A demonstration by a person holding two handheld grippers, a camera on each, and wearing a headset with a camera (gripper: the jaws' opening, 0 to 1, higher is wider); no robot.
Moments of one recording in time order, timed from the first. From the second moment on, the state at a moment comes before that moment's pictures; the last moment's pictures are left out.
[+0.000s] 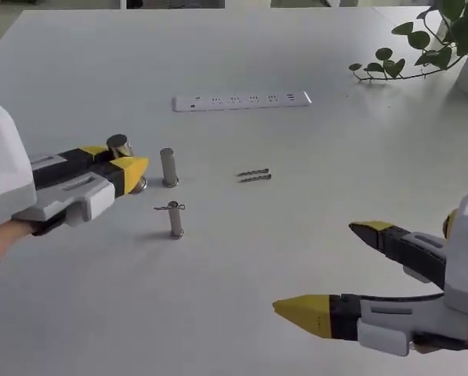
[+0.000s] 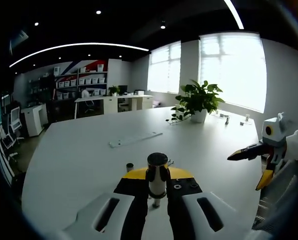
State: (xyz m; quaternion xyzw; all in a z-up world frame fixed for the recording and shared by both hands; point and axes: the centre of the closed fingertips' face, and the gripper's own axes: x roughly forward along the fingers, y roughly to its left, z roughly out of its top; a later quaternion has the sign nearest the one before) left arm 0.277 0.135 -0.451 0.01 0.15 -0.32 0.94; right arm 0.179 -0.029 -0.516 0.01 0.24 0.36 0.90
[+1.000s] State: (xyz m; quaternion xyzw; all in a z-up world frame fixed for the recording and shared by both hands) left arm 0.251 0.082 -0.525 -0.01 0.18 -0.28 0.94; right arm 0.171 -0.050 -0.512 0.02 0.23 0.33 0.91
